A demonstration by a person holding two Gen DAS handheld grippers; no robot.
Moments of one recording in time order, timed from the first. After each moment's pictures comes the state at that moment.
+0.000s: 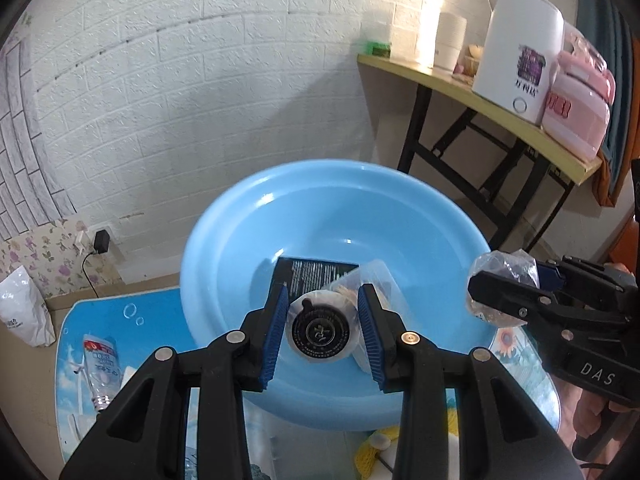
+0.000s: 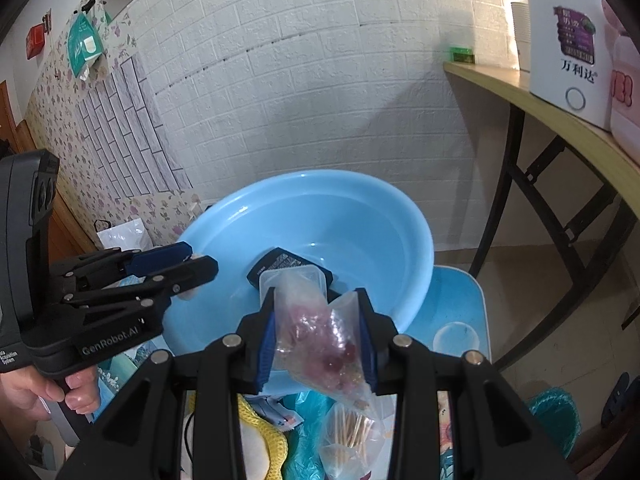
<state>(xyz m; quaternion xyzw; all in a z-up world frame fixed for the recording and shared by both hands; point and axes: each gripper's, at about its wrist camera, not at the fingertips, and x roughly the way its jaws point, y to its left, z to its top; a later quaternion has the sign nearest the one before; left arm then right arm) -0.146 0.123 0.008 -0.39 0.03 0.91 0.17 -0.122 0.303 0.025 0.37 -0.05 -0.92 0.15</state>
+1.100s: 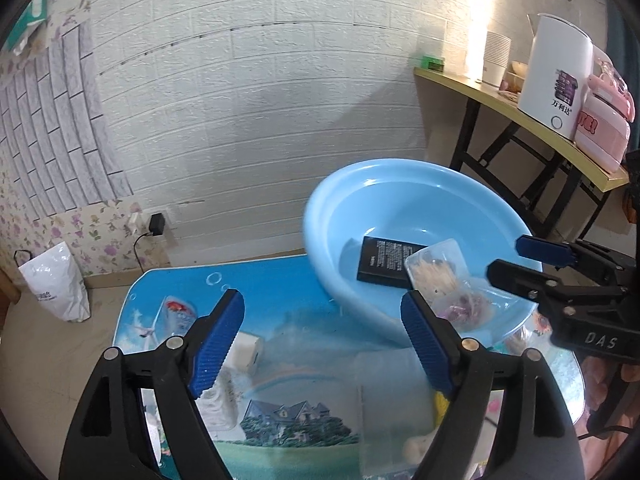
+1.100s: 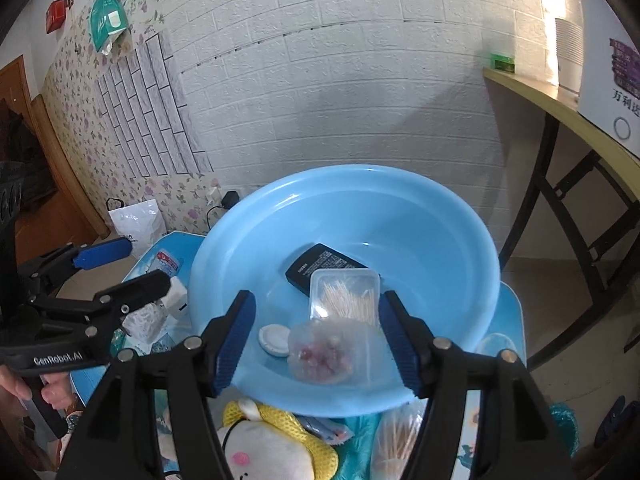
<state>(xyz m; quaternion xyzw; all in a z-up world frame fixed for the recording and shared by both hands) -0.109 0.051 0.022 -0.38 0.02 0.92 0.08 -0.121 0.258 0.024 0.37 -0.02 -0.91 0.18</state>
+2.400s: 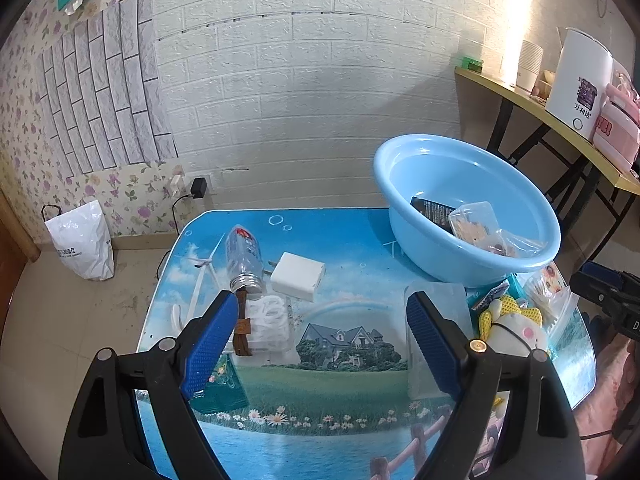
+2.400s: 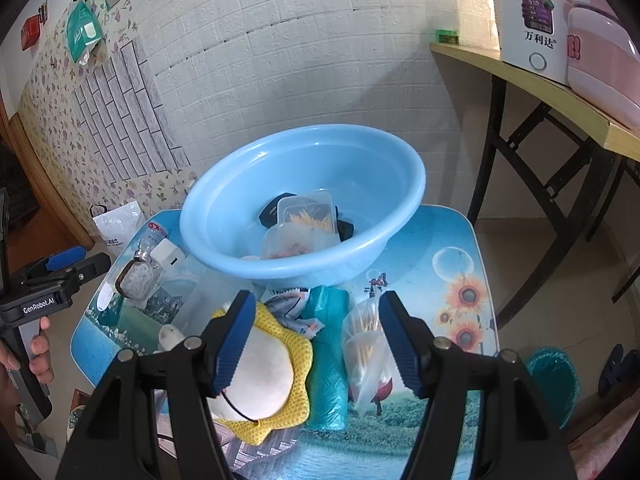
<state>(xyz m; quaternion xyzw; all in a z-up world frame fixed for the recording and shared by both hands) -0.050 -0.002 0.008 -0.39 0.00 0.92 0.02 -0.052 0.294 0.012 0.39 -0.04 -0.91 0.12</state>
